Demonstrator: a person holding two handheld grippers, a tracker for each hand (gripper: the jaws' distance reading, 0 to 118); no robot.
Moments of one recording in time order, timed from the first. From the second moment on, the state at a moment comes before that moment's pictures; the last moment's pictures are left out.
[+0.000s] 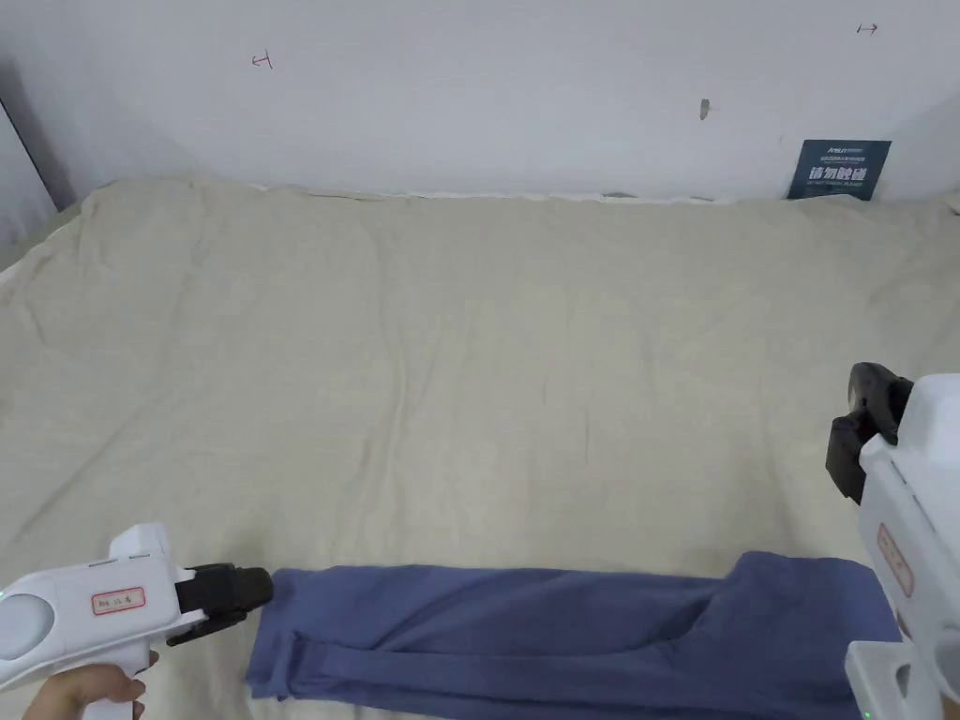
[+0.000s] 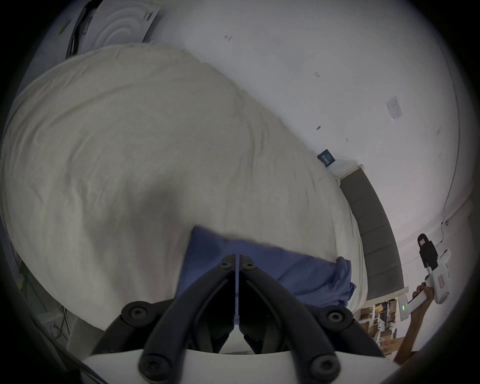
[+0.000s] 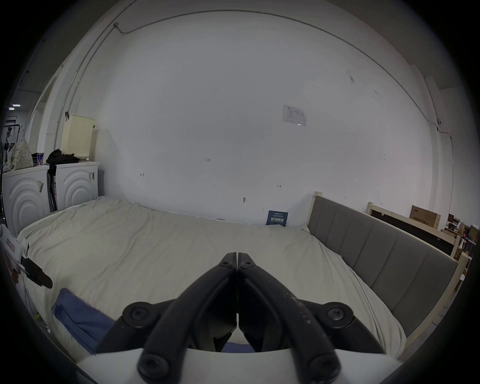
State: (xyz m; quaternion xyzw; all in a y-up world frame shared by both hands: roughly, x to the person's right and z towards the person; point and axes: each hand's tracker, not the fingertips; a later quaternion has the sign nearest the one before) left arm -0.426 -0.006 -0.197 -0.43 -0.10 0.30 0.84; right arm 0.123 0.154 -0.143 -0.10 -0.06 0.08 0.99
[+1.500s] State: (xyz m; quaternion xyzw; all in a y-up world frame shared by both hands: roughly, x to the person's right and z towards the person) left arm -0.379 0.049 -0.188 -0.42 -0.09 0.17 0.88; right arm 0.147 0.163 -0.137 -0.11 -0.07 0.07 0.99
